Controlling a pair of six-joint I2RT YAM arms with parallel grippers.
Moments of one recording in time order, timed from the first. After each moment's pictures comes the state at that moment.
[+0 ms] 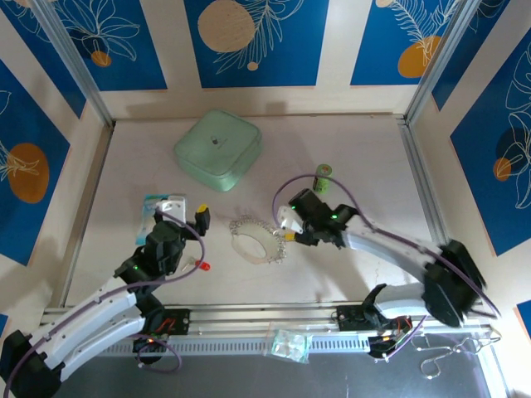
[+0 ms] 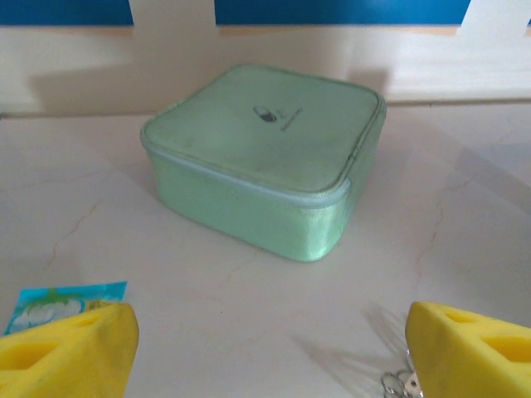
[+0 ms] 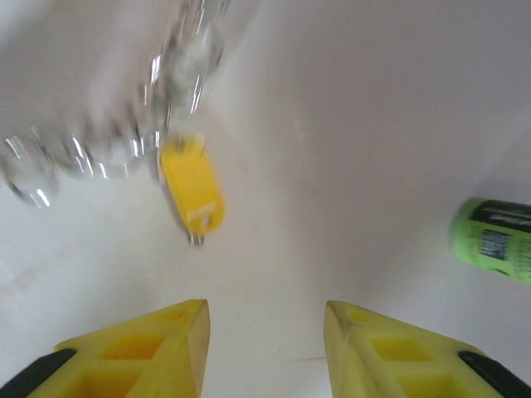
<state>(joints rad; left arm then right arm) -0.70 0.66 0.40 -0.07 -0.54 -0.24 0.77 1.23 0.84 -0.62 0.16 -0.50</state>
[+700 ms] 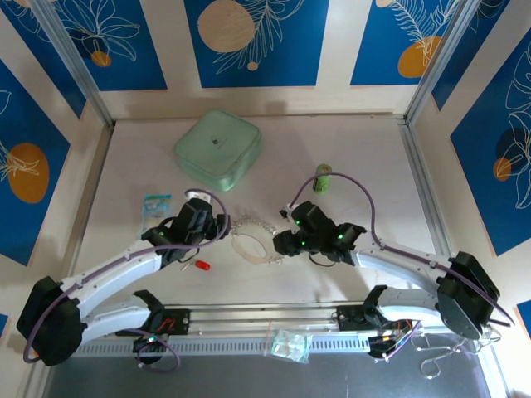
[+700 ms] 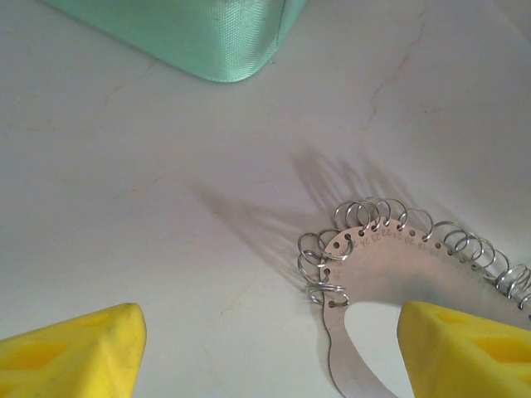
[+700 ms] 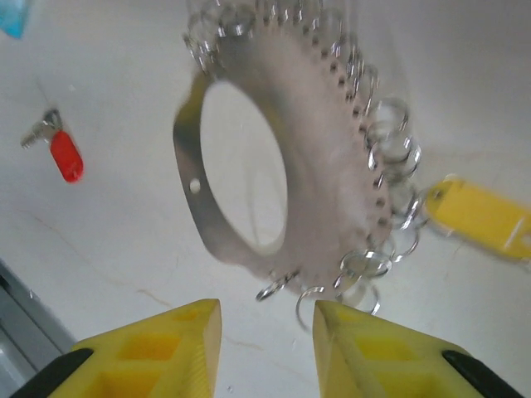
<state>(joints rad) -0.68 1.09 0.61 -0.31 -0.26 -0.54 0.90 1.21 0.68 -0.38 -0.09 0.56</state>
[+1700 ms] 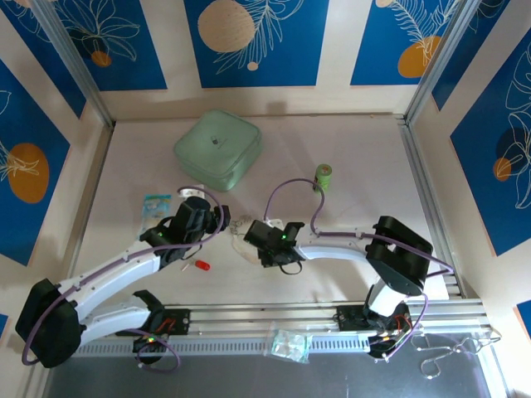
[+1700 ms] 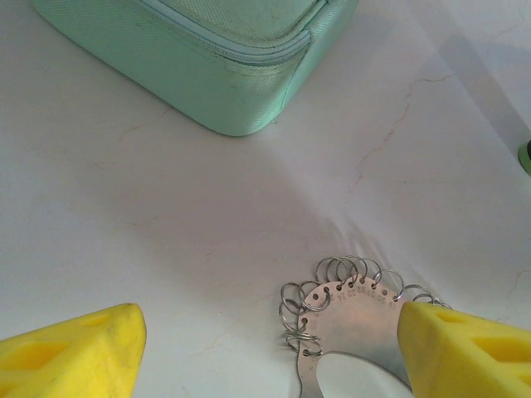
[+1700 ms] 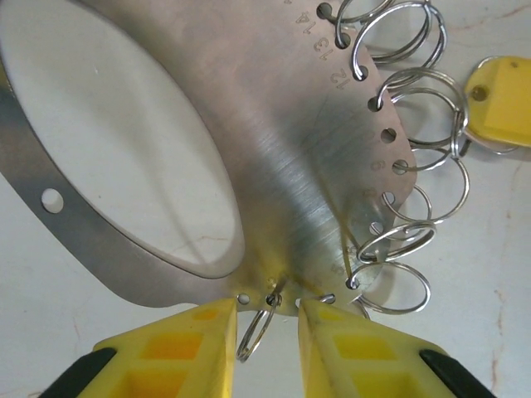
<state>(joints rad) -0.68 1.05 0.61 -0.26 -0.31 -0.63 1.10 1.64 0.96 -0.62 0.19 0.92</state>
